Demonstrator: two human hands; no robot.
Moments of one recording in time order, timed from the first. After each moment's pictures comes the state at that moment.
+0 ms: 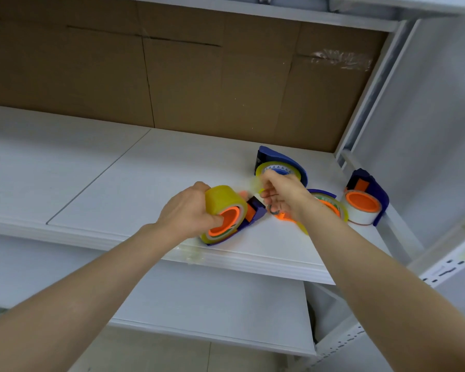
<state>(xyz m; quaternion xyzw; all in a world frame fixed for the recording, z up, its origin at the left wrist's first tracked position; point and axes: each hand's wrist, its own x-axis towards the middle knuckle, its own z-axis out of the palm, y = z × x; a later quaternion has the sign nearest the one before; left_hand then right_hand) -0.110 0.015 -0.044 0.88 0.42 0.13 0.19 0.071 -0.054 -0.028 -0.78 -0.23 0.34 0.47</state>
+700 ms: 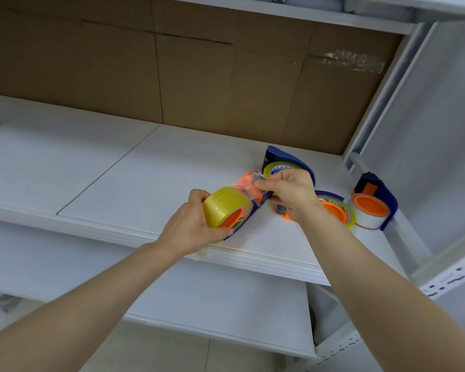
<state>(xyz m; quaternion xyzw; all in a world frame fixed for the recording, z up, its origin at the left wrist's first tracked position) -0.130 -0.002 -0.065 0.82 0.43 0.19 0.34 0.045 -0.060 -0.020 -0.74 -0.28 0.29 0.54</state>
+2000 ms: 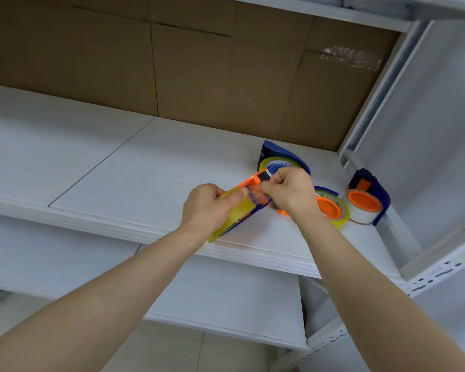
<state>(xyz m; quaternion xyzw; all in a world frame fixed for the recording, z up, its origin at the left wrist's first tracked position) -0.093 -0.012 -0.056 0.69 0.47 0.30 0.46 0.044 -0.069 -0.026 -0.85 -0.39 0.08 0.36</state>
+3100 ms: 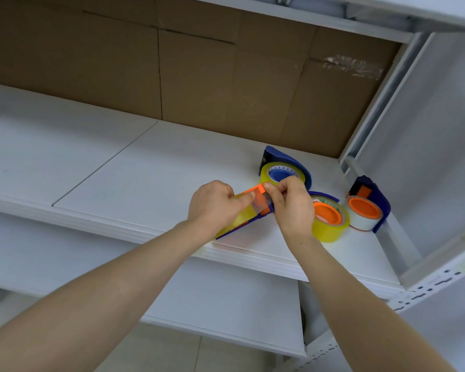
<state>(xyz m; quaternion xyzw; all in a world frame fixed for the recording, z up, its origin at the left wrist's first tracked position) -0.080 -0.005 -0.051 0.81 0.46 0.25 0.27 0.051 -0.073 -0.068 -0.83 -0.40 -0.07 0.38</state>
